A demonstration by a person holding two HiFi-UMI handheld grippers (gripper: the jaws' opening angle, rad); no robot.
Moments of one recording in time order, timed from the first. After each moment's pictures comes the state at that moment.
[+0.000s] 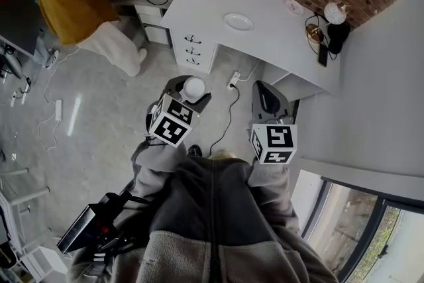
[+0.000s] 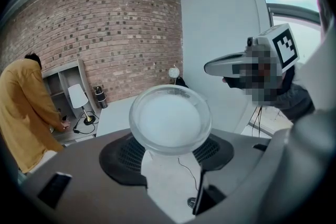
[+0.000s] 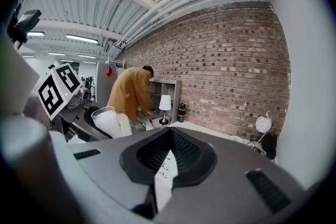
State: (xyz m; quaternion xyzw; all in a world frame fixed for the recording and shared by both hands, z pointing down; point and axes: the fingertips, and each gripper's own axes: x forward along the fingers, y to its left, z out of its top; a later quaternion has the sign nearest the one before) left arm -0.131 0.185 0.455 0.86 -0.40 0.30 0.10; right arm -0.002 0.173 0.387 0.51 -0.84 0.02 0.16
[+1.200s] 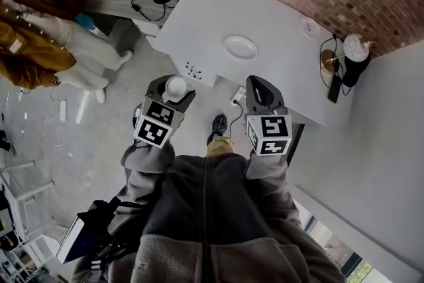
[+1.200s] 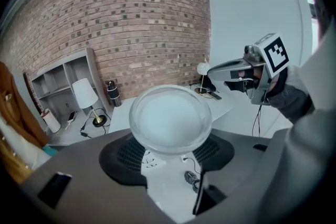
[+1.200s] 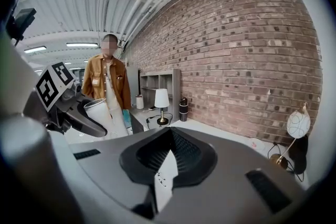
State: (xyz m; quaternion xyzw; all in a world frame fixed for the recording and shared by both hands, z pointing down) left arm -0.148 -0.024 0.473 0.82 -0.47 0.31 0.14; right arm 0.009 -0.070 0.432 0.45 -0.87 0.07 0.17
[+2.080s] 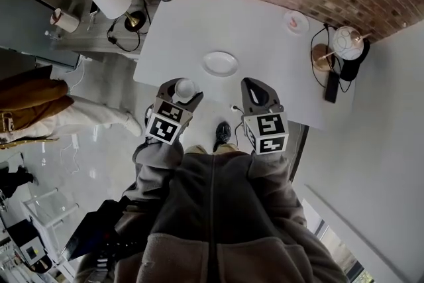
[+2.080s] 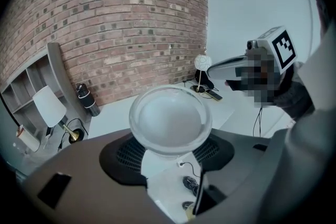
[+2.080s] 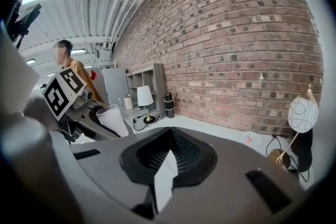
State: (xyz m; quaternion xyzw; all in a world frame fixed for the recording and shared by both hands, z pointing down) left arm -0.044 -0.167 0.512 0.83 -0.40 0.35 0.15; right arm 0.091 -0.187 0.467 0.46 -0.86 0.13 0.16
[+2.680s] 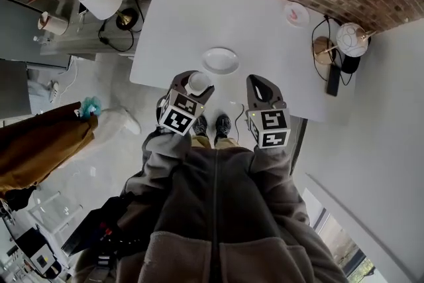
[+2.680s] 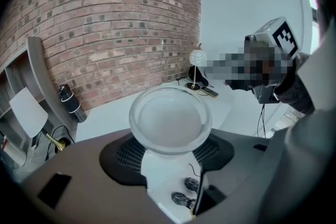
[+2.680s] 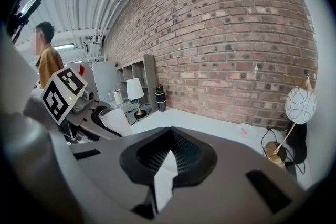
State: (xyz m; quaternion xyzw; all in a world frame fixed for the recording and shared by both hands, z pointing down) left arm -0.029 -0.208 0.553 0.85 -0.35 0.36 0.13; right arm 0.092 -0.214 0.503 0.50 -0.83 0.15 0.19
